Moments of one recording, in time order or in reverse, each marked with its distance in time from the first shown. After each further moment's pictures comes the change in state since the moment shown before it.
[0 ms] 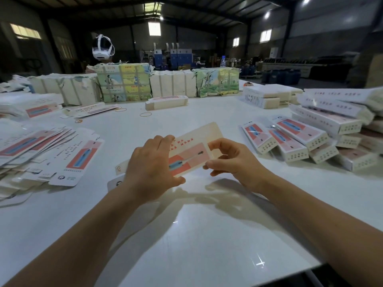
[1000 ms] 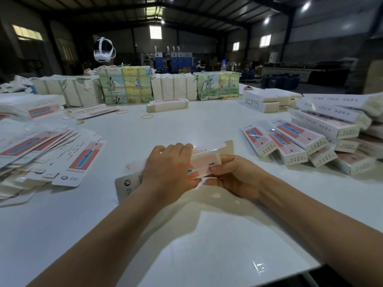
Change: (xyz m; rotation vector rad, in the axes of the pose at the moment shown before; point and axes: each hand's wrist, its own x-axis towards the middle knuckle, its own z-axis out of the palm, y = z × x) left_hand 0.003 0.022 0.009 0.149 0.105 0.170; right_hand 0.004 0.004 0.006 0.416 -0.052 0.352
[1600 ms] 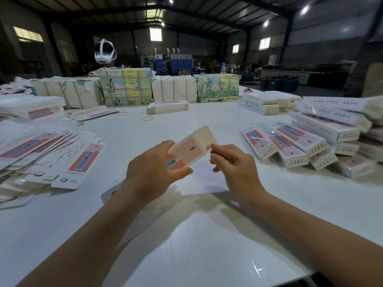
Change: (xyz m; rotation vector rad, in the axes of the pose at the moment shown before) left_hand -0.004 -0.025 -0.011 -0.333 -0.069 -0.274; right_hand -0.007 0.009 0.024 -0.450 0.498 -0.619
